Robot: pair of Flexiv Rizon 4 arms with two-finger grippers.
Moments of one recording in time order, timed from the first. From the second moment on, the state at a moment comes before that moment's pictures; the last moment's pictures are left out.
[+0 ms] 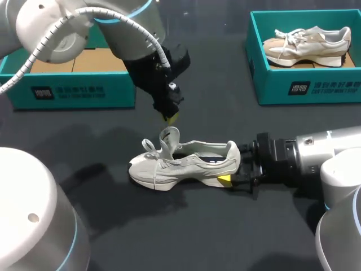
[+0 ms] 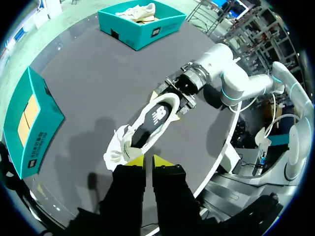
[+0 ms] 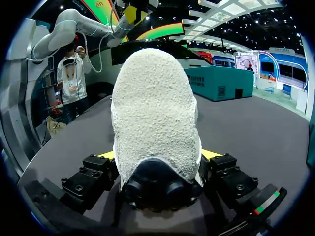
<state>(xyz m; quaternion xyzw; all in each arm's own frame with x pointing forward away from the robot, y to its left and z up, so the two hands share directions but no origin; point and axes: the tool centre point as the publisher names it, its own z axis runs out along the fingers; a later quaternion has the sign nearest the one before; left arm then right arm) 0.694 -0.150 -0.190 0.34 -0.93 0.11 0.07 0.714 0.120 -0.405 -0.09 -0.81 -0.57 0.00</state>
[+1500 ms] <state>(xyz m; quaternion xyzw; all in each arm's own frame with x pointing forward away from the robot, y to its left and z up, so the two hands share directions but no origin) 0.690 -0.224 -0.286 -0.01 -0.98 0.17 0.02 0.714 0.120 -0.405 -0.09 -0.81 -0.57 0.00</state>
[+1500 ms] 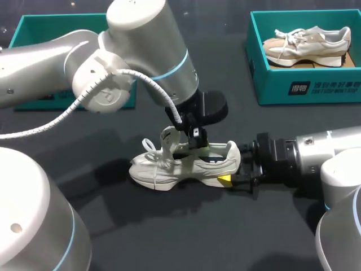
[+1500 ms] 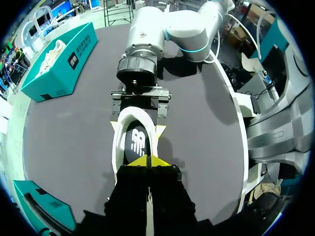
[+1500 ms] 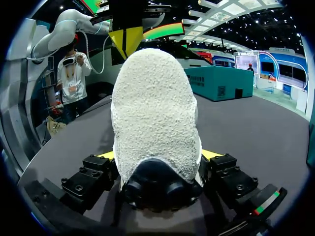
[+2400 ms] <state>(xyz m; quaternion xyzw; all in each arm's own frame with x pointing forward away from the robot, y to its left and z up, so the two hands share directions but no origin) 0.700 -0.237 -0.361 -0.02 -0.99 0.10 0.05 0.714 0.120 -0.405 -0.09 -0.81 -0.57 0.00</state>
